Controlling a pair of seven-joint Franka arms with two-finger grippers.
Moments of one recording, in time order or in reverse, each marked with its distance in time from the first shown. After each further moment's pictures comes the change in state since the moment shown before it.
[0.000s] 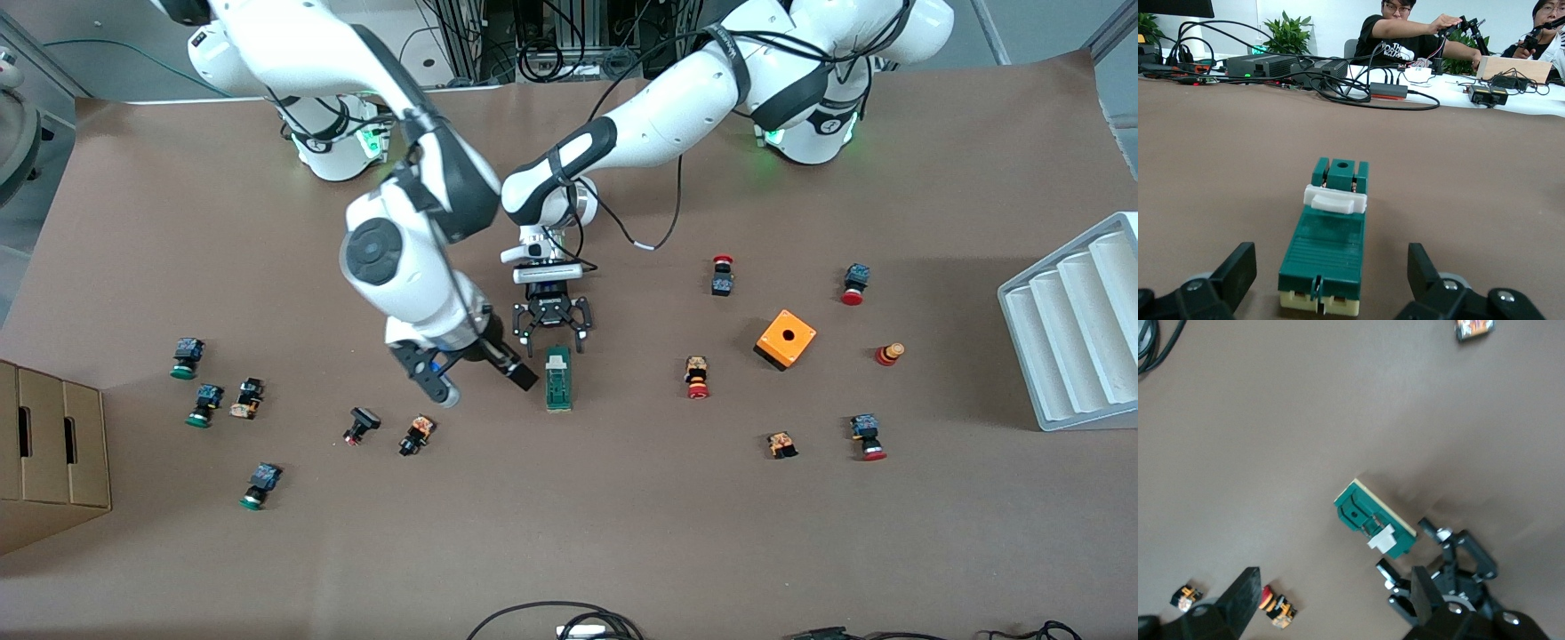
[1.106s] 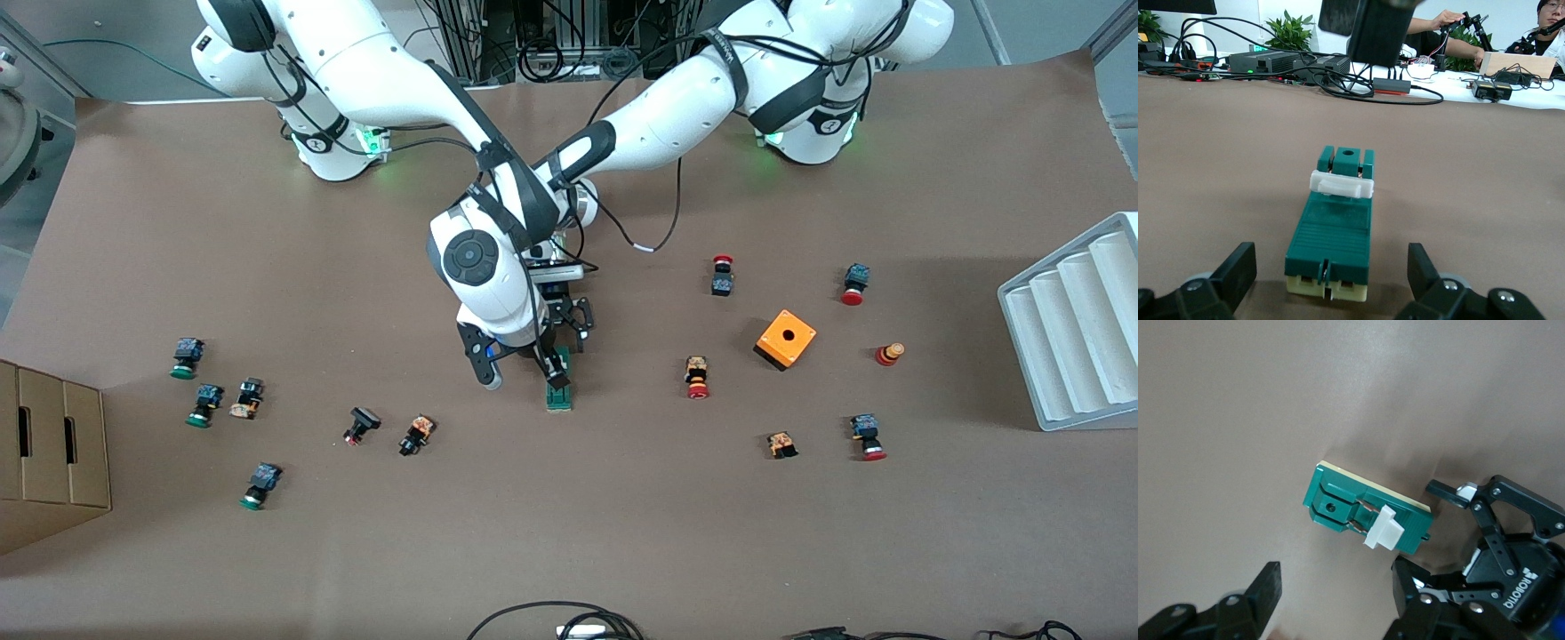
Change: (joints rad) left arm -0.002 0.015 0.000 0.003 0.000 -0.010 -0.003; right arm 0.107 0.153 -0.013 -0.023 0.001 0.173 0.360
